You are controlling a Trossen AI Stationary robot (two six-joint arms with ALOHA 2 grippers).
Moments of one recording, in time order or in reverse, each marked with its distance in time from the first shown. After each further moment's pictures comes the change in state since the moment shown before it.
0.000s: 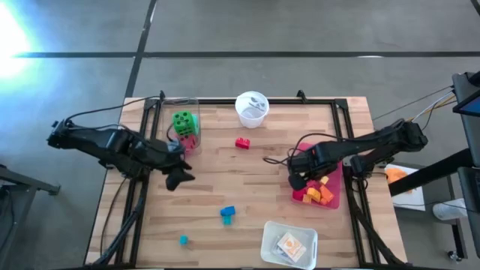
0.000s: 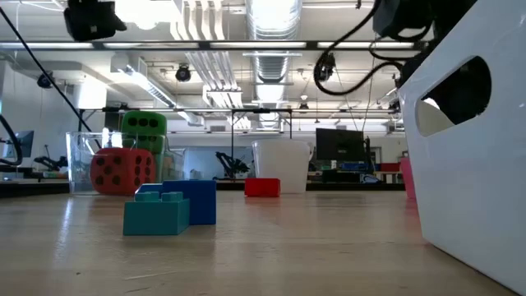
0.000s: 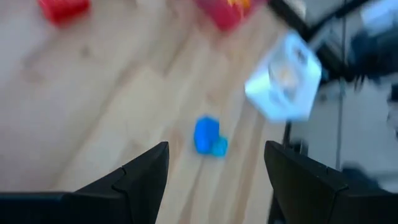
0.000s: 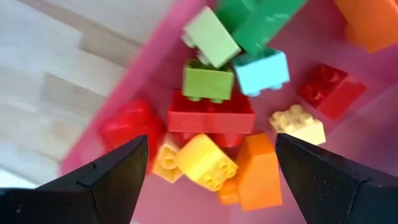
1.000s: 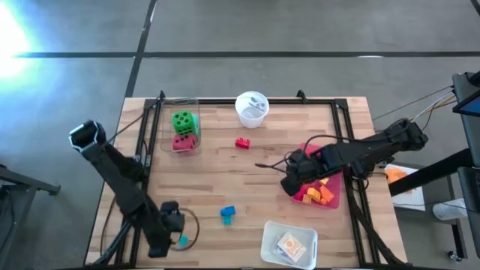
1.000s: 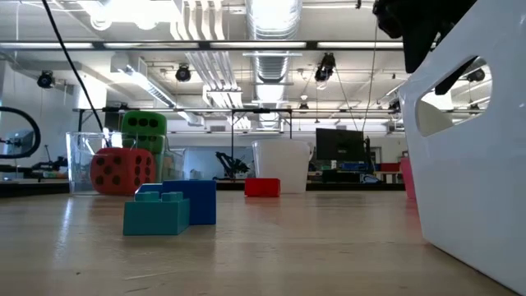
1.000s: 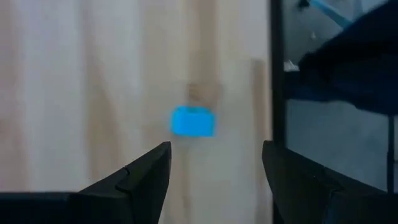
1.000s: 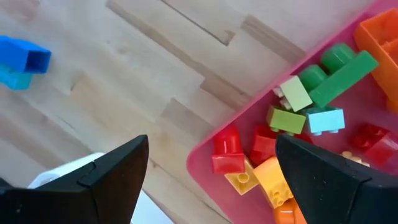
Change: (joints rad) left arm -0.646 0.472 -0.057 0.159 0.040 -0.081; right arm 0.148 0.002 0.254 0.003 0.212 0.011
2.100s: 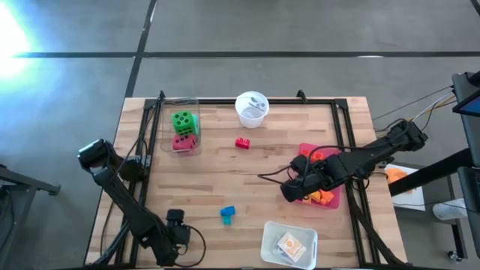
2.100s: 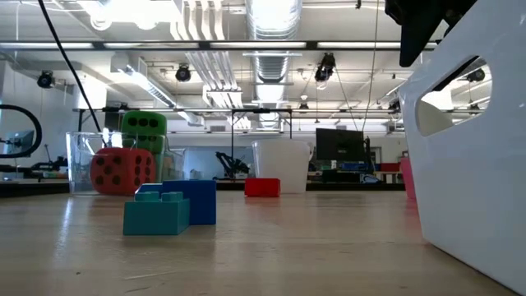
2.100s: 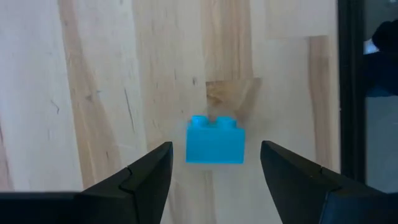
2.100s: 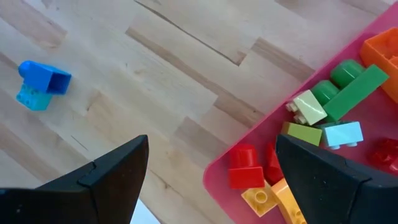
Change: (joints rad) left arm -0.063 0.281 0.084 -0.002 -0.109 0.036; right arm 0.125 0.008 -0.016 0.056 0.182 0.127
